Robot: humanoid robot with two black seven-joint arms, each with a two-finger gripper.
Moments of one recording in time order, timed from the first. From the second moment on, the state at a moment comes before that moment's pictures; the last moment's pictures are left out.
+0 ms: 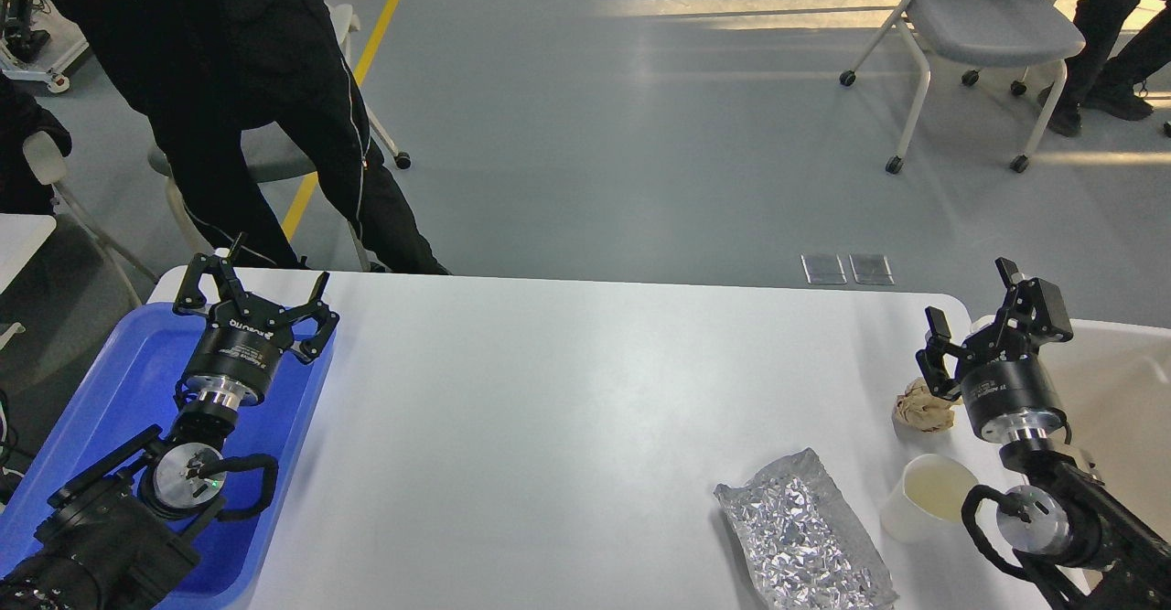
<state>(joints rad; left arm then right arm) -0.49 0.34 -0.88 -0.55 -0.07 -0.64 -0.50 0.28 -0.35 1.09 0.90 -0.42 0.04 0.57</state>
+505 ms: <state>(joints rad) -0.49 0.34 -0.88 -0.55 -0.07 -0.63 -0.50 0.27 -0.36 1.08 0.90 -0.42 0.05 0.56</state>
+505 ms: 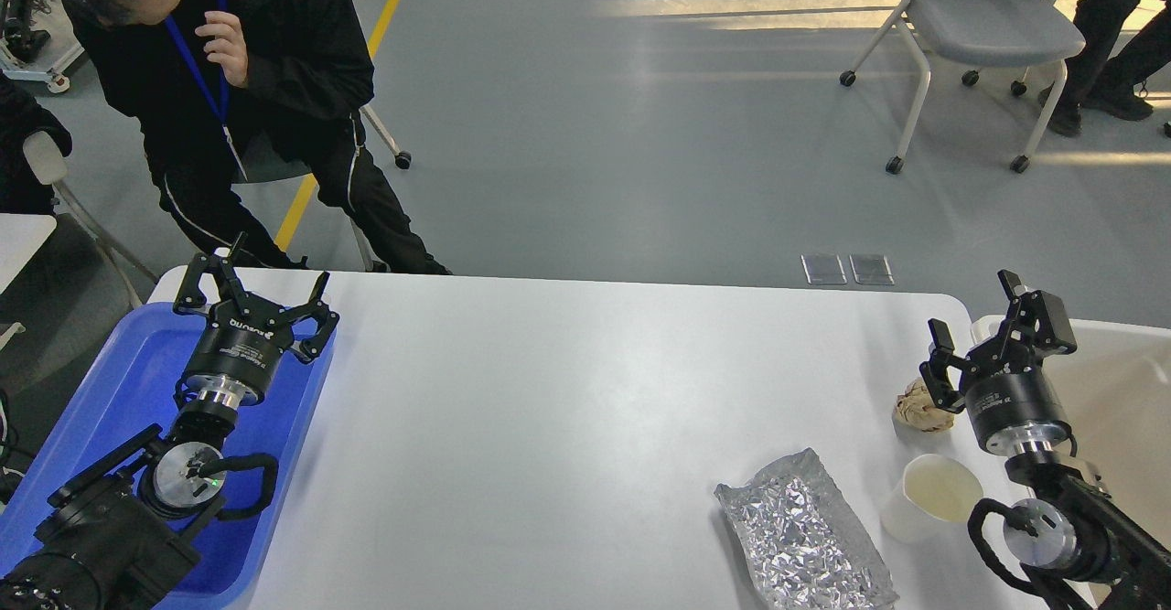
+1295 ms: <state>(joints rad) -0.49 0.34 -0.88 -0.55 -0.07 -0.64 -0.50 0.25 -0.41 1.08 0.96 -0.38 0.06 0.51</state>
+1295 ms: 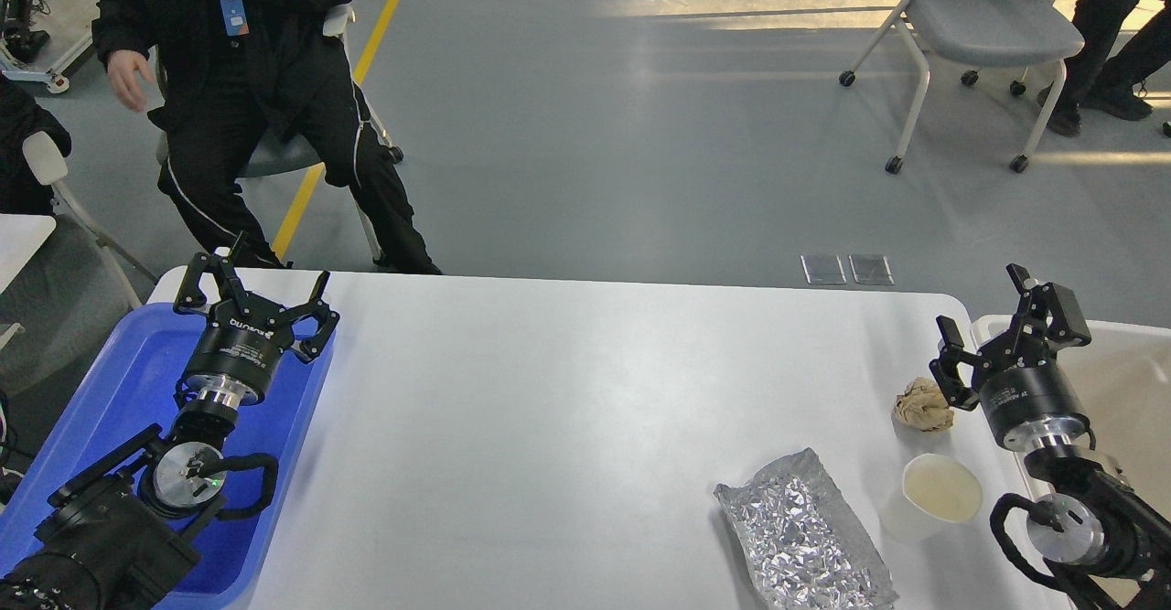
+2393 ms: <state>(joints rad) -0.50 0.34 -0.88 -0.55 -0.07 -0.64 -0.50 0.23 -0.51 1.07 1.11 -0.35 0.02 0.35</state>
